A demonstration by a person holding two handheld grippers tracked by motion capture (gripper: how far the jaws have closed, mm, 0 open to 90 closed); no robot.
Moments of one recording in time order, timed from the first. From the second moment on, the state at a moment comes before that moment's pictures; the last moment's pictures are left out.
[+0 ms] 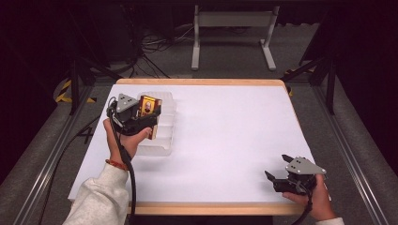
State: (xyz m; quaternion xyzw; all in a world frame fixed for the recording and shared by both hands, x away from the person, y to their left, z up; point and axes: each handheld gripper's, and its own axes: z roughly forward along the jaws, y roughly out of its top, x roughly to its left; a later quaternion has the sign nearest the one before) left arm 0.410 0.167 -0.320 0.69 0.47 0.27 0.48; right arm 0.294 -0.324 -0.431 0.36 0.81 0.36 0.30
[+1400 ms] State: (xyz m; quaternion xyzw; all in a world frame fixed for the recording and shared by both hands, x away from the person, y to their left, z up) left arm 0.480 0.137 -0.354 0.67 0.53 0.24 0.47; right arm 0.296 -0.323 -0.435 0.35 0.82 0.35 0.29
